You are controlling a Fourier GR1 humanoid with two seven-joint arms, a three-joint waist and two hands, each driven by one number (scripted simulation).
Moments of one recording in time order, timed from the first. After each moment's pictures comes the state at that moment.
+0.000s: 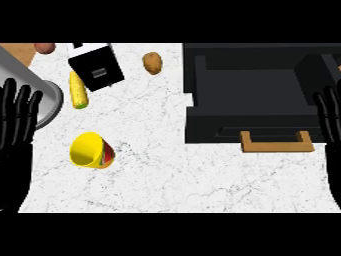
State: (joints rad) left arm 0.00 0.05 -0.01 -2.10 -0.02 0.02 -0.01; right arm 0.01 -0.11 0.02 -2.10 -0.01 -0.03 0.02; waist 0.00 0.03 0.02
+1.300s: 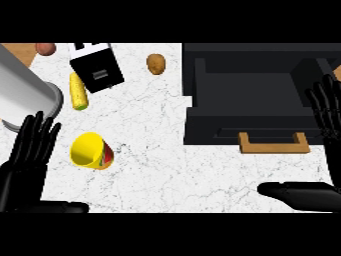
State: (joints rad) left arm 0.17 0.06 0.07 -1.88 0.22 -0.14 -0.07; right arm -0.03 -0.15 -0.02 -2.04 0.03 0.06 0.03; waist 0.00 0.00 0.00
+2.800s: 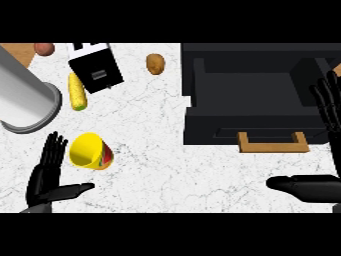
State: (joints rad) left arm -0.15 0.18 0.28 -0.70 0.08 -0.22 -0.79; right arm -0.06 -0.15 -0.10 -1.98 -0.01 0.15 -0.01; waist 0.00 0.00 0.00
